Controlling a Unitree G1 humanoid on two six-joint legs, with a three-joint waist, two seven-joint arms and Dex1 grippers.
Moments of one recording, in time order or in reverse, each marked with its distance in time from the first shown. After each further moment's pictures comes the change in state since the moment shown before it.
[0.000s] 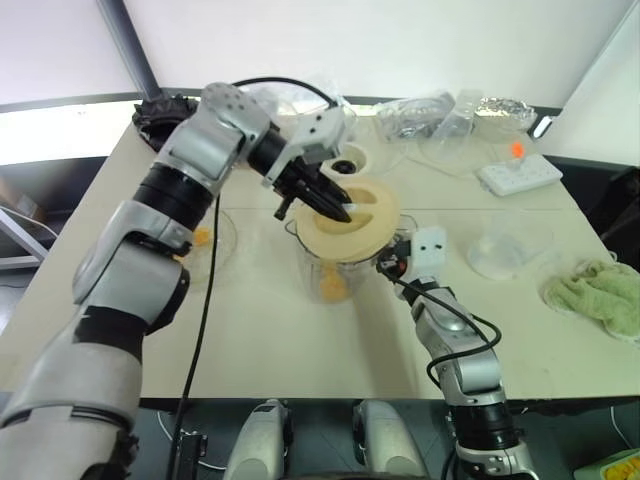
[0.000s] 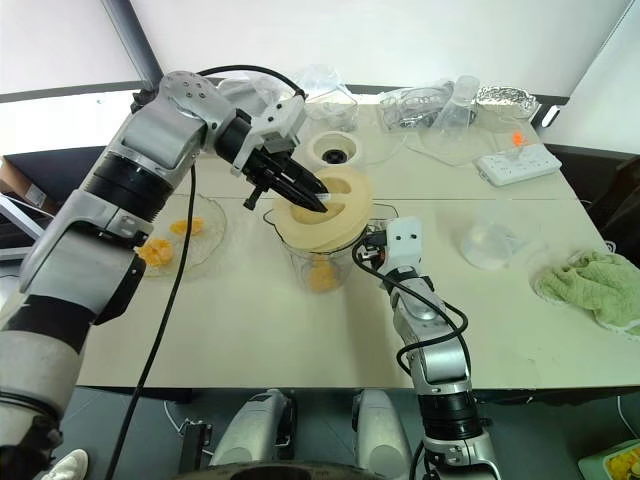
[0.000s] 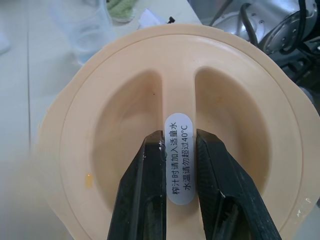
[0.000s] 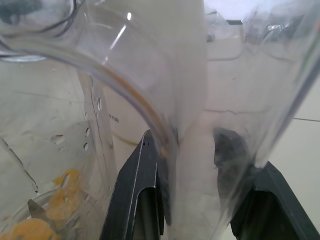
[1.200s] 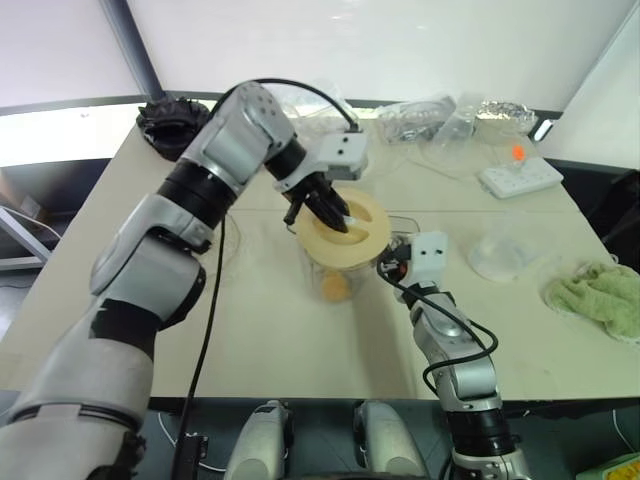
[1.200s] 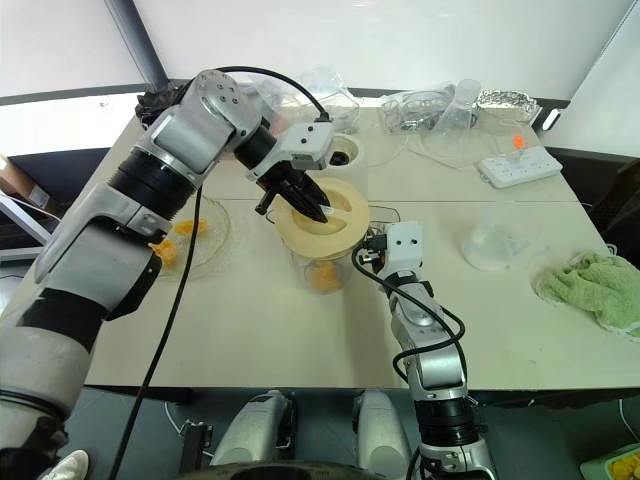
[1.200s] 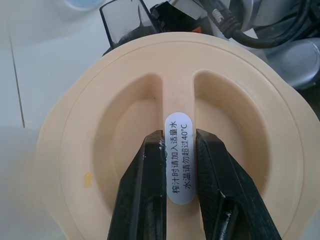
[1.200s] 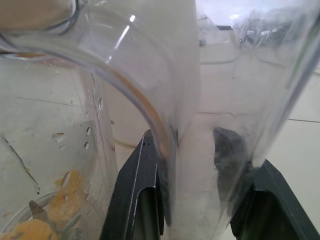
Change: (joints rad) left arm -0.046 -0.089 -0.047 0.051 0.266 0.078 -0.003; right arm 0.020 0.027 -0.002 0.008 -0.030 -0.033 -0.035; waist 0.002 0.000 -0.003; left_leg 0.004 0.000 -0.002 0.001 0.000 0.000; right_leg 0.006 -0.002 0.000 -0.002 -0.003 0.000
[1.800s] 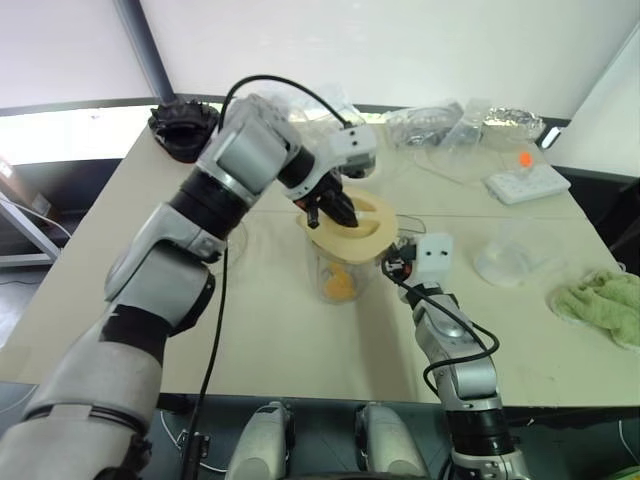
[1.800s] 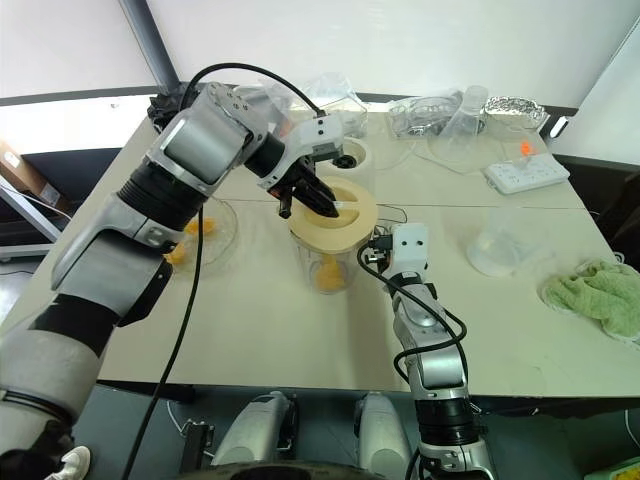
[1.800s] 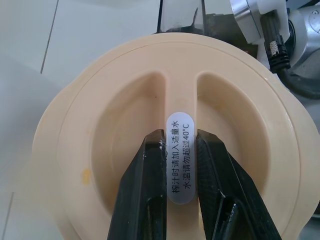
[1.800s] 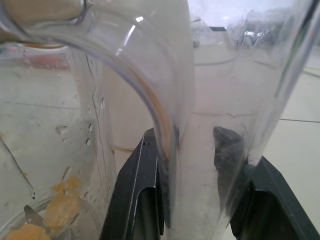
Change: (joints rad) left arm 0.046 -0.036 0.052 -0.239 0.049 0.568 0.187; right arm 0.004 0.010 -0.023 0.020 -0.005 -0.015 -0.022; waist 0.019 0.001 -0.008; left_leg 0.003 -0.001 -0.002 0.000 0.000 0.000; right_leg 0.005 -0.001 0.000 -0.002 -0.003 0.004
